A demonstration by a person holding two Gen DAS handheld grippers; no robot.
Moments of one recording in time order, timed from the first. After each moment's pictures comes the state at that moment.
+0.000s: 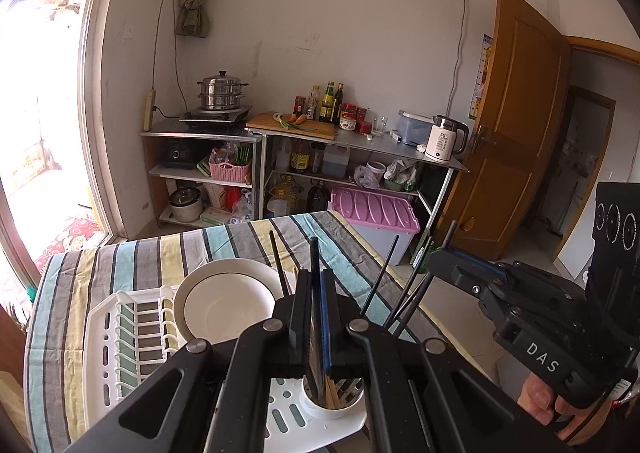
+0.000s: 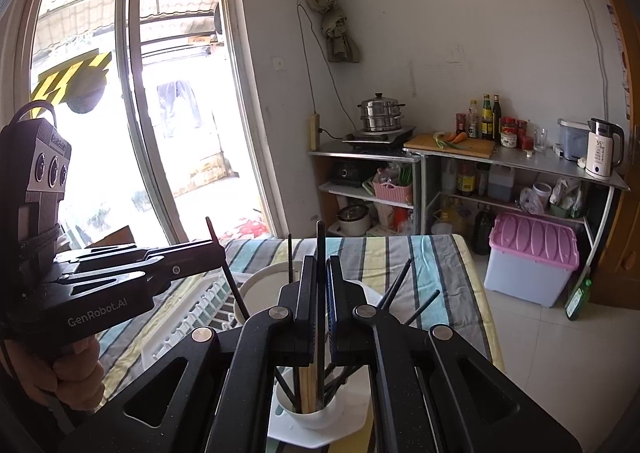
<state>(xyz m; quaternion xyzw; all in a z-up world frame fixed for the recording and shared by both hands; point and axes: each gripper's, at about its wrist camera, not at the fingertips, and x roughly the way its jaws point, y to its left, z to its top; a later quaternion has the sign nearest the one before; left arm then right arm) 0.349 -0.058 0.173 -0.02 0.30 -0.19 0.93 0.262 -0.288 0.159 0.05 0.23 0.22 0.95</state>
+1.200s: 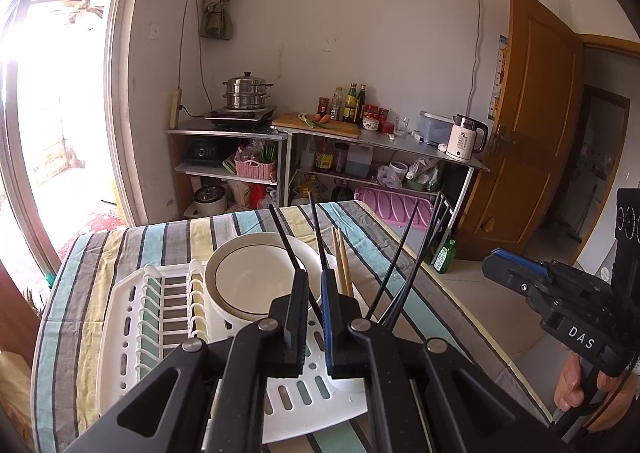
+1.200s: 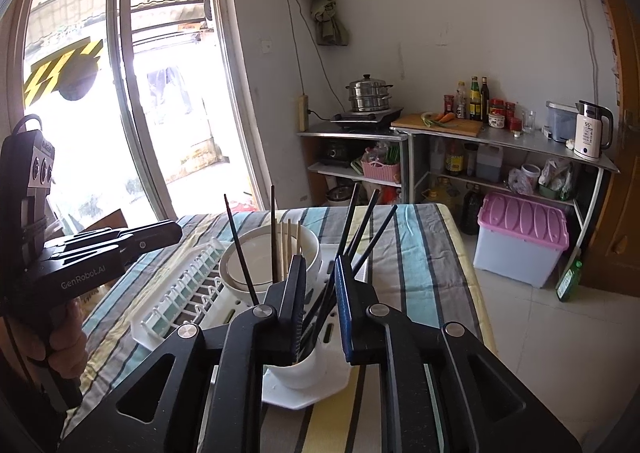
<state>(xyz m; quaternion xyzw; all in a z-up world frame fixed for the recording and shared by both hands) 0.302 -0.039 0.147 -0.02 0.28 -0.15 0.95 0.230 -0.308 0.137 0.05 0.25 0.20 0.95</state>
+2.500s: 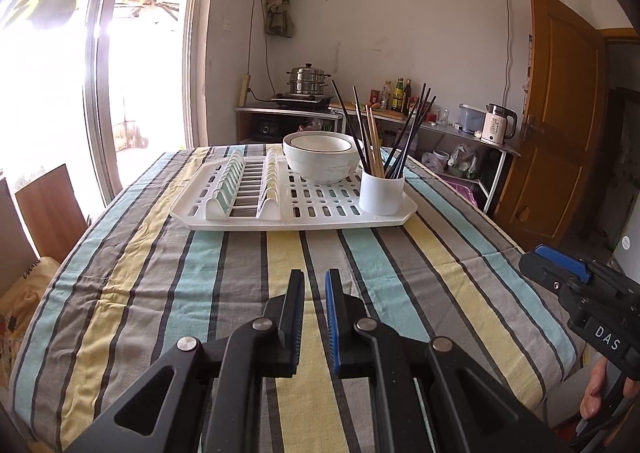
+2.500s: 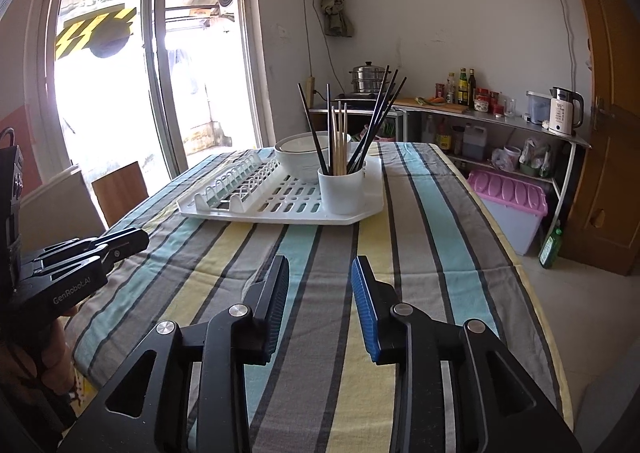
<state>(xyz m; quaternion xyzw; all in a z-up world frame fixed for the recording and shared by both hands) 0.051 -0.008 0.041 -0.03 0.27 -0.04 0.96 0.019 -0.291 0.049 0.01 0.26 0.18 0.95</state>
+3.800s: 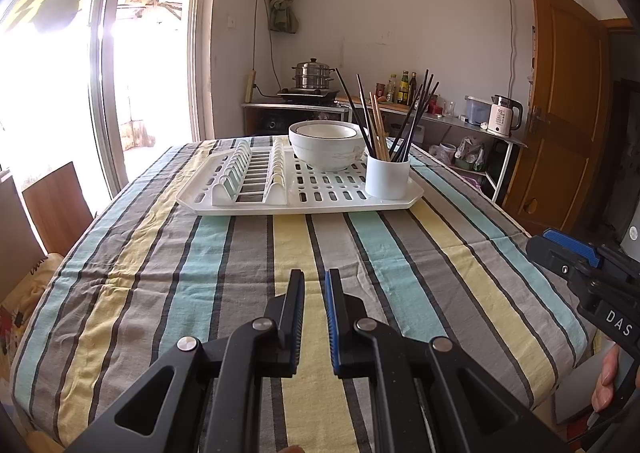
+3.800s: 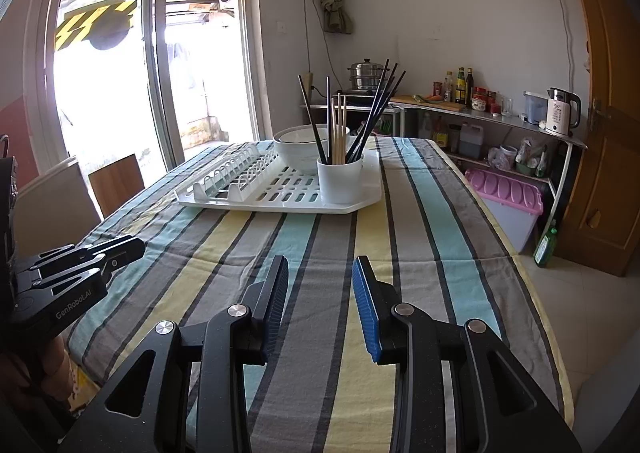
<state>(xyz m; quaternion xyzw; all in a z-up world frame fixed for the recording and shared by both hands) 0.044 -0.011 0.027 -0.02 0.28 -0.02 0.96 0.017 -0.292 0.046 0.01 0.26 0.18 0.95</state>
